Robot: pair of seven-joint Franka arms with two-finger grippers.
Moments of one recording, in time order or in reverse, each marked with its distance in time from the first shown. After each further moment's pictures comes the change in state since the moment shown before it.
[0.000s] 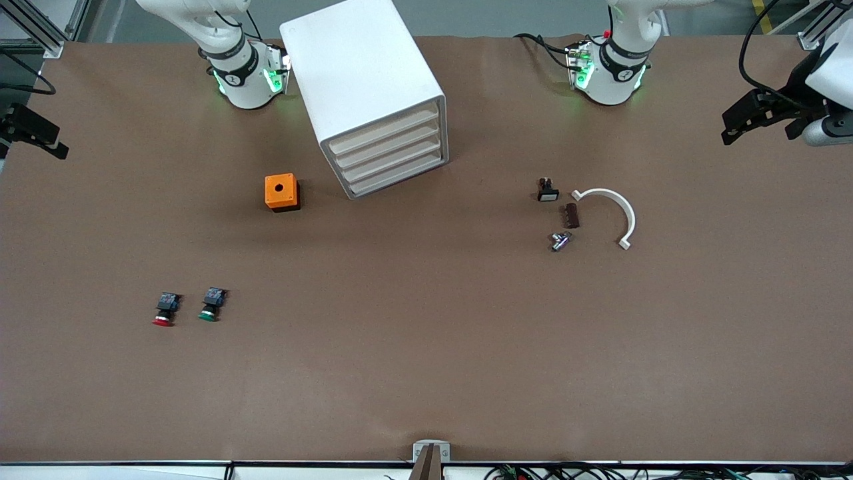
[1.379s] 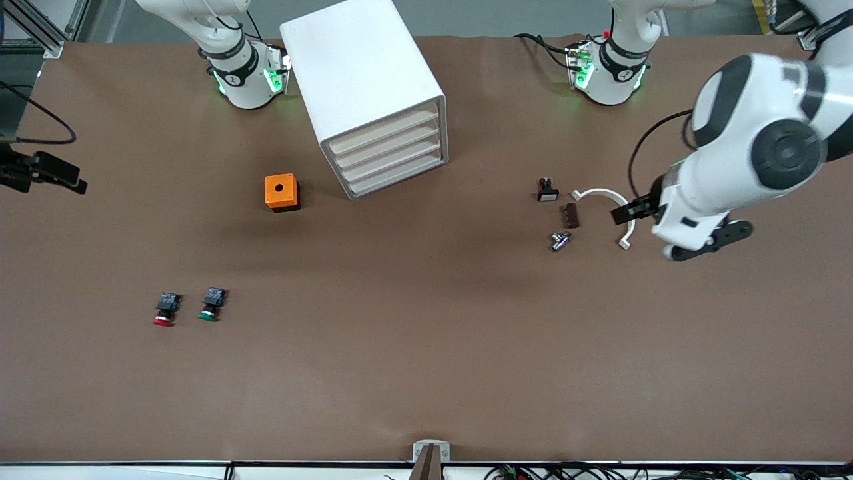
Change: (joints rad) left arm -0.118 0.375 -0.103 0.010 0.005 0.094 -0.576; right arm -0.001 0.159 -0.008 0.029 -0.002 0.056 0.000
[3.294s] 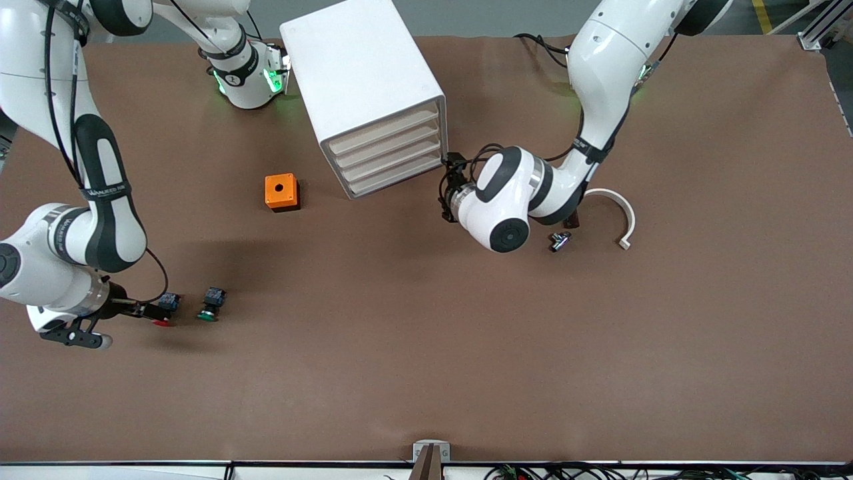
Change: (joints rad) left arm -0.397 0.422 -0.004 0.037 -0.664 0.229 -1.362; right arm -0.058 0.588 -0.010 -0.062 0.097 0.747 0.043
